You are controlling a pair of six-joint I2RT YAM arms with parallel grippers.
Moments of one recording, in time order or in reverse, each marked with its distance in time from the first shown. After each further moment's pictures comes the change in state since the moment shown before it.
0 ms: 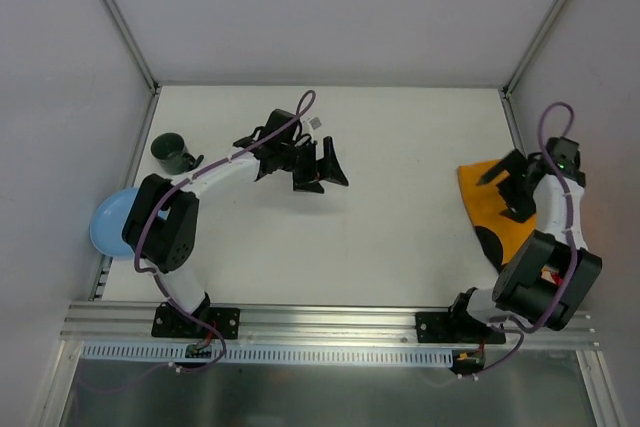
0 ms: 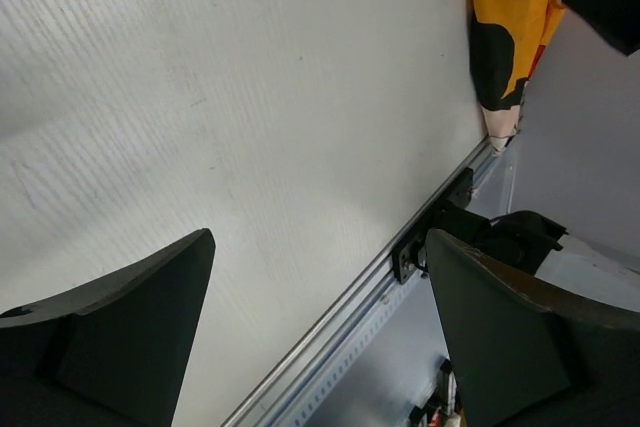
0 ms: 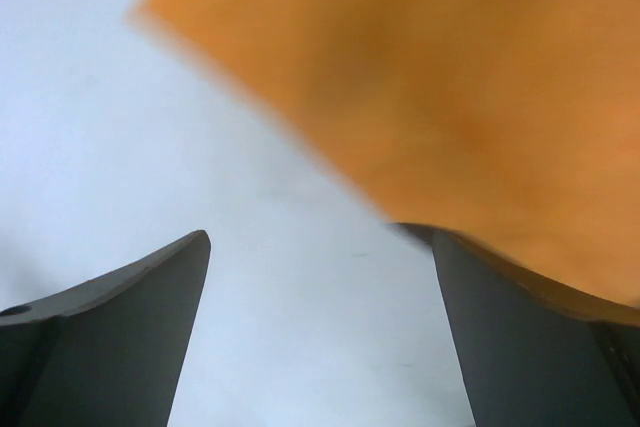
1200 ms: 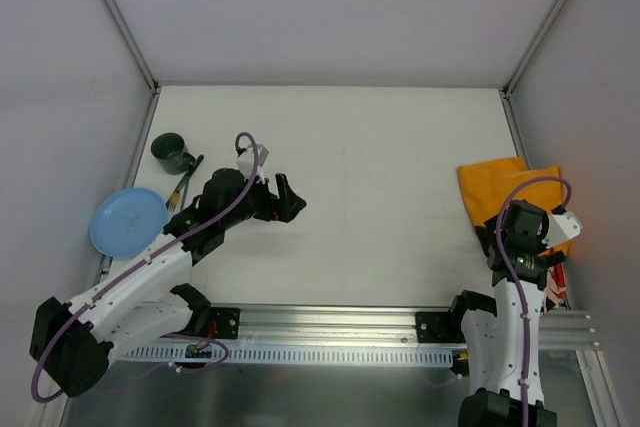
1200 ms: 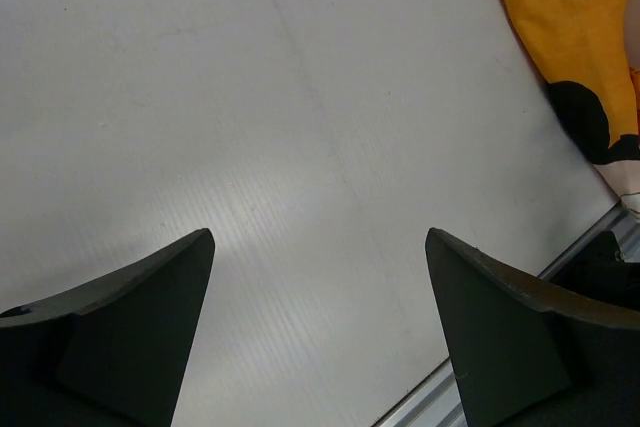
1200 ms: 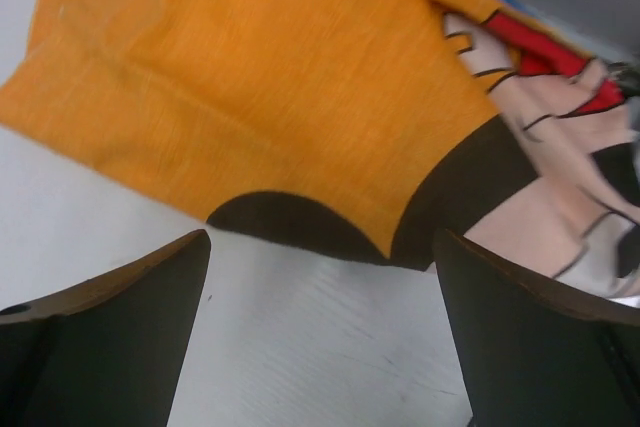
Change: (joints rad) left arm -0.085 -0.755 -0.532 0.142 -0.515 0.214; right arm 0.261 -0.850 -0.549 0.086 0.608 0.178
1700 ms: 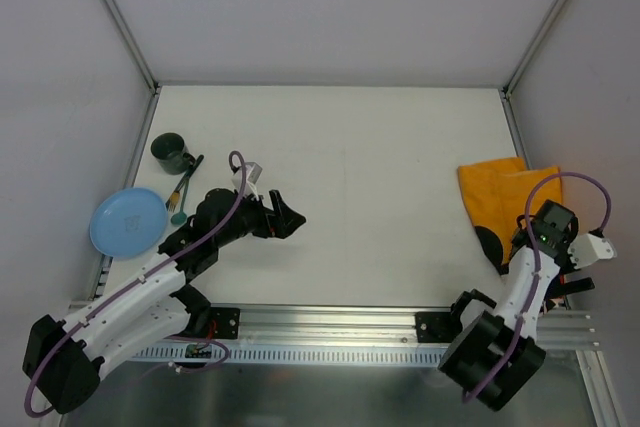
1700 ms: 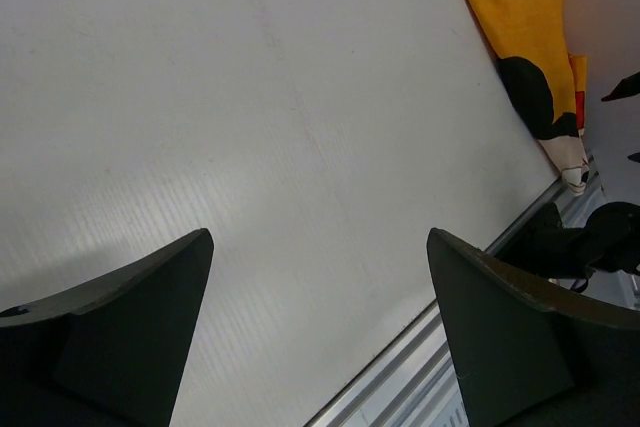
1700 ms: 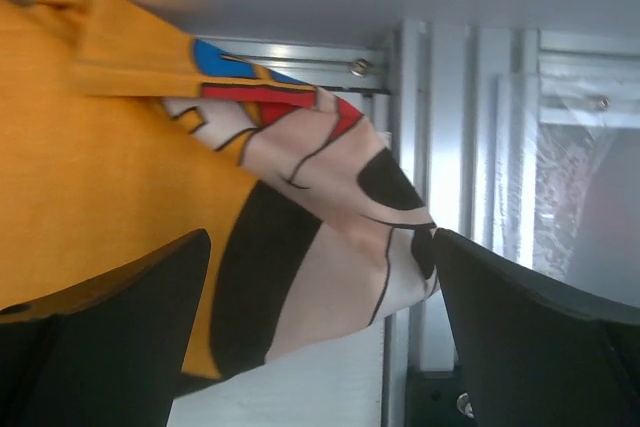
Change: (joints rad) left arm -0.020 -0.212 -0.216 0.061 0.050 -0.129; right arm -0.312 0.261 0.077 -0.011 0.248 0.005
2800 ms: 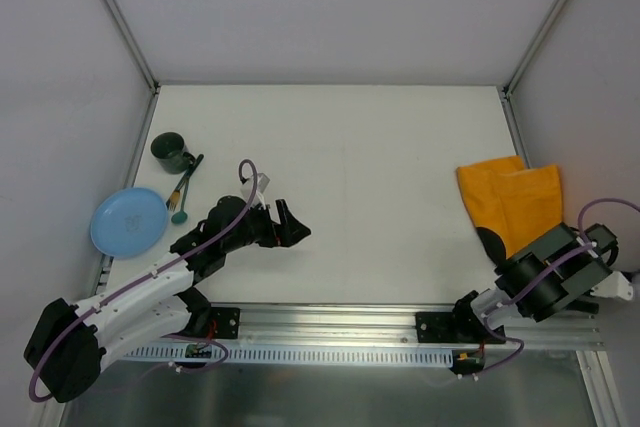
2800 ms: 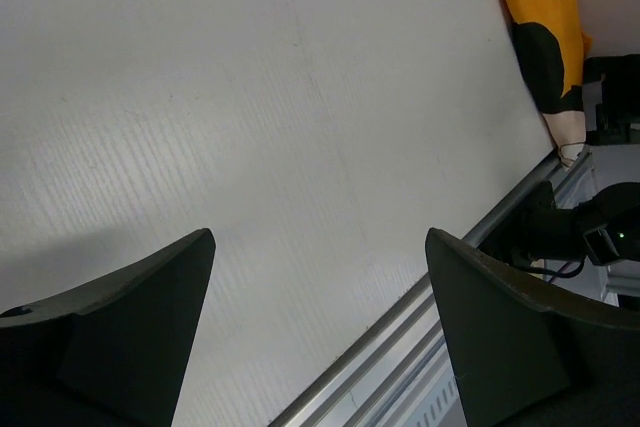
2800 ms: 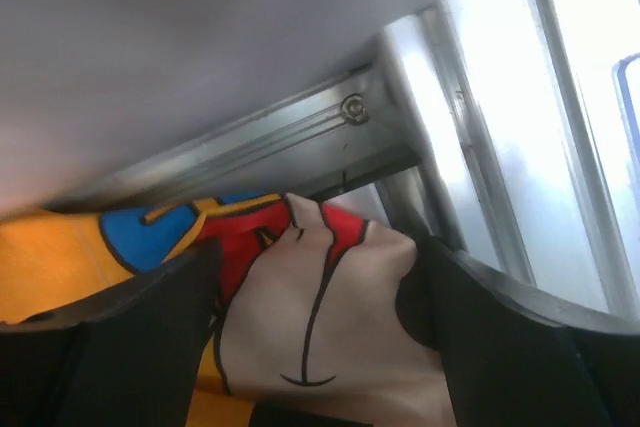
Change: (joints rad) left arm -0.039 0.081 -0.084 0.093 0.038 -0.101; right arm -0.461 0.629 0.036 0.429 -0.338 0.216
